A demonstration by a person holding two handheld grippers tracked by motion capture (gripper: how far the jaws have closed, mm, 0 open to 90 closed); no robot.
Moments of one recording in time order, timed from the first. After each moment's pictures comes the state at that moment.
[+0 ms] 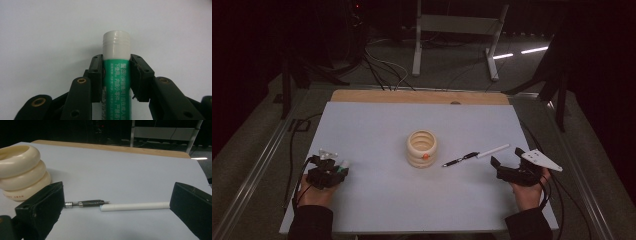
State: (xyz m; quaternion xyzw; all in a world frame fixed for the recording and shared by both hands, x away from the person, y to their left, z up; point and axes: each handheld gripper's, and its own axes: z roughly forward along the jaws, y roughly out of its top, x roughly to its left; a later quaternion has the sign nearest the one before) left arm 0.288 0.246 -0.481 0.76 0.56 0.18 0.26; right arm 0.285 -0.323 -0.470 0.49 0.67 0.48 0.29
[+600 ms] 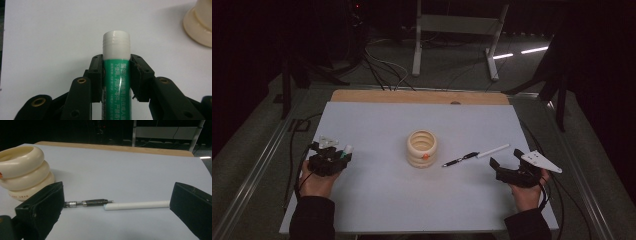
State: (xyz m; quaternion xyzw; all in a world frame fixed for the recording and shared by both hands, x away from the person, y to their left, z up) left arm 0.307 0.239 -0.451 0.76 0.53 0.20 0.31; right arm 0.282 -0.319 -0.472 0.49 0.67 0.48 0.28
